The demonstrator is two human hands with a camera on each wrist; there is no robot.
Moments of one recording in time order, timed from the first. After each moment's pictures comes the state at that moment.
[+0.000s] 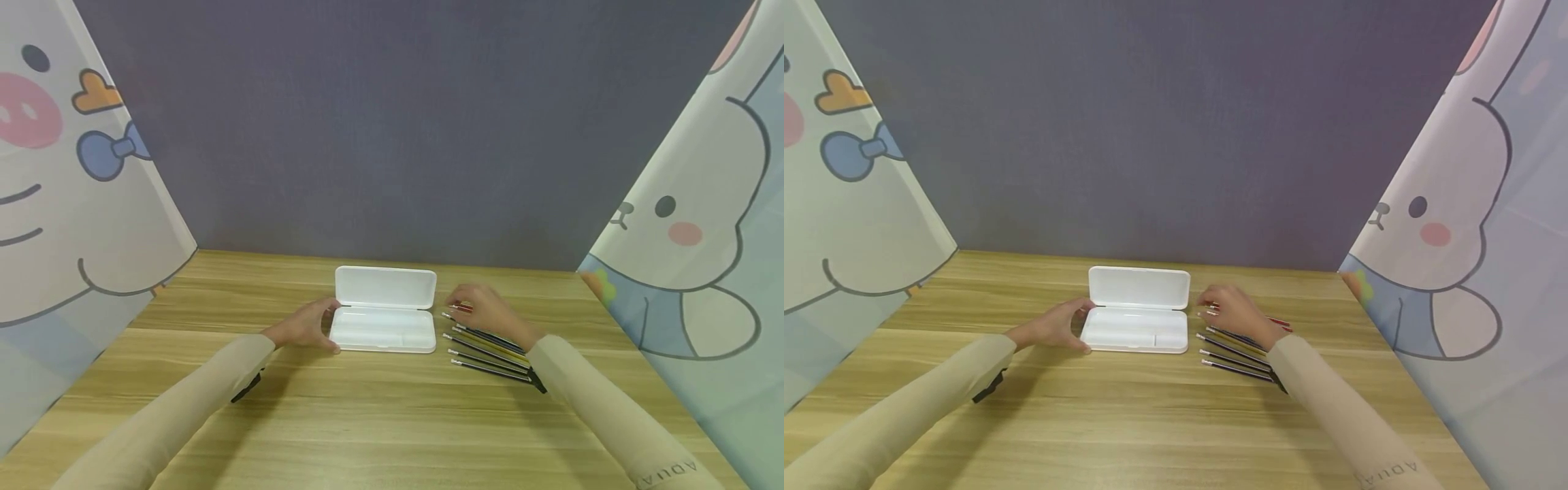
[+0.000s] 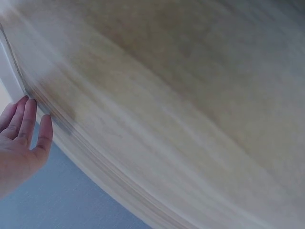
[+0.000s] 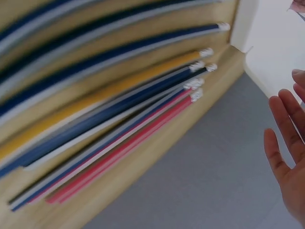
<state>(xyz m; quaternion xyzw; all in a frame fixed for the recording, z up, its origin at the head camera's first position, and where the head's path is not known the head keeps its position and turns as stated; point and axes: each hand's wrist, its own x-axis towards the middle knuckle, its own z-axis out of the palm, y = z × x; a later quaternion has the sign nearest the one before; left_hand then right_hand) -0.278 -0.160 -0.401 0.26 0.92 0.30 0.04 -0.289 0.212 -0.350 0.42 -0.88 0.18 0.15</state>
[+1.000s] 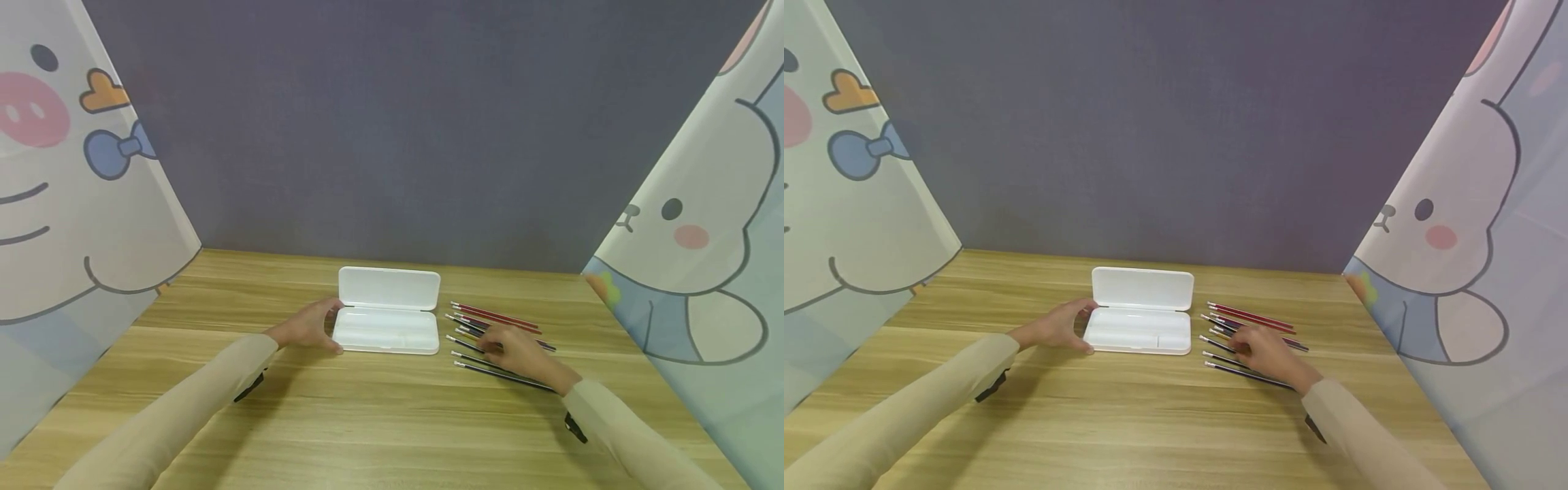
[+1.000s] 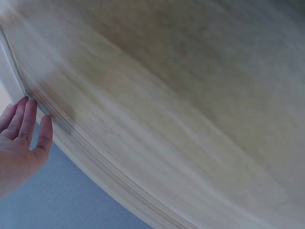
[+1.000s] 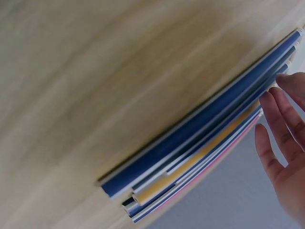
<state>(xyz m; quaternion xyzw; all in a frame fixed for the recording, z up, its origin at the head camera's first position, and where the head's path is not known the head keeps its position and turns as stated) -0.278 -0.160 -0.403 0.26 0.92 0.29 0.04 -0.248 0.264 -0.398 0.39 -0.90 0.15 0.12</state>
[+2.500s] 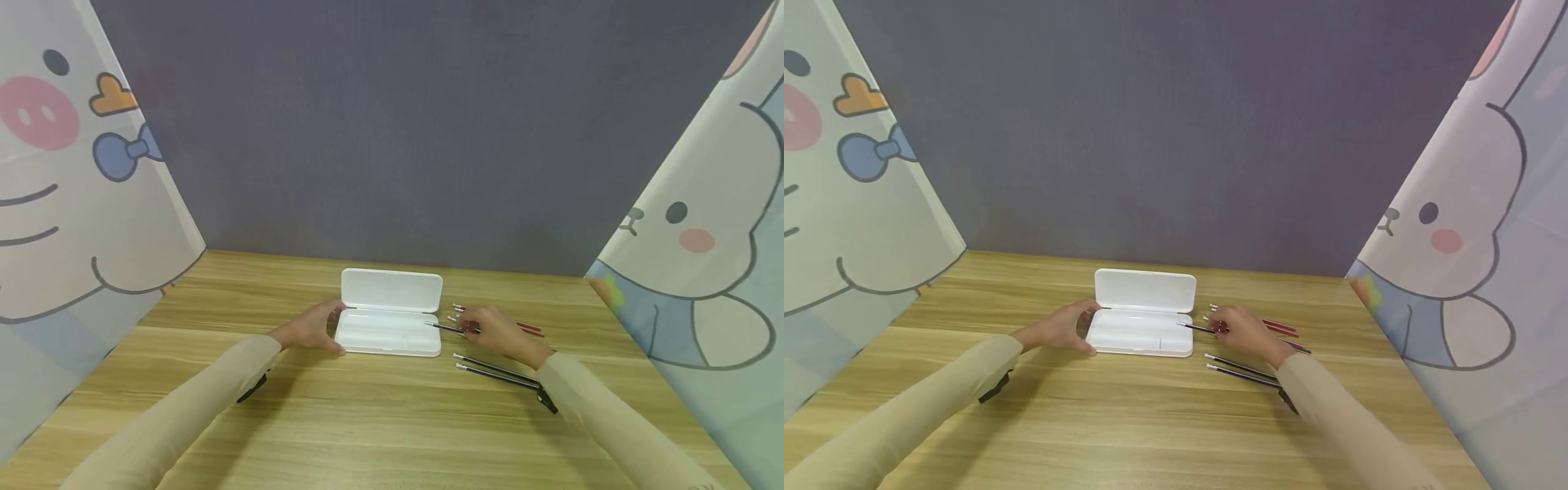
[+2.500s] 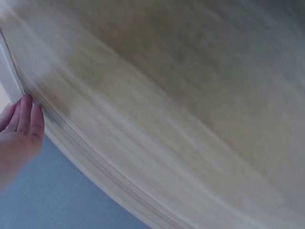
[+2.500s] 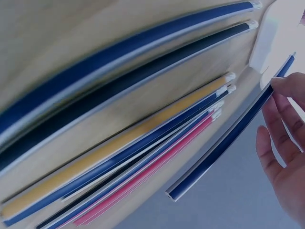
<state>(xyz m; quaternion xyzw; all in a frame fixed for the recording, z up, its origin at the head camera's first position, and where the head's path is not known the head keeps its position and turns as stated) -0.277 -0.158 -0.402 0.25 0.91 0.31 0.05 -0.277 0.223 -0.371 0.40 -0.90 0.16 0.10</state>
